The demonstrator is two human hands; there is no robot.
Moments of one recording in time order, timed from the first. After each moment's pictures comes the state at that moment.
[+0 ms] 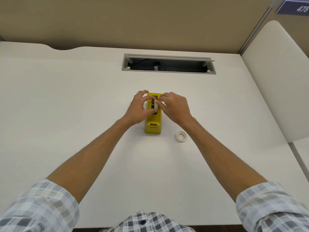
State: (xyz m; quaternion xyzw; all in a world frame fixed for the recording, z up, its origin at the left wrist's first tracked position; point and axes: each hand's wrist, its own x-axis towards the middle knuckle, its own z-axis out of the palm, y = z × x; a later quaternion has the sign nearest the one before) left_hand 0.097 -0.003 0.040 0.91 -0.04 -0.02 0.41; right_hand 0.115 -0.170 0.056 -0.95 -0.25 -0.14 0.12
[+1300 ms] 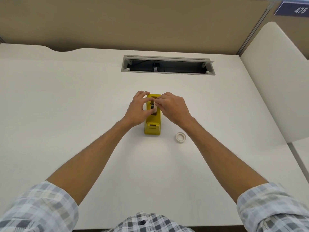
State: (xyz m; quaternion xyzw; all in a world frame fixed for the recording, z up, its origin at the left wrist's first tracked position) left_hand 0.095 -0.003 0.040 0.92 -0.06 0.00 0.38; right_hand 0.115 -0.172 0.063 -0.94 -0.31 -0.11 0.10
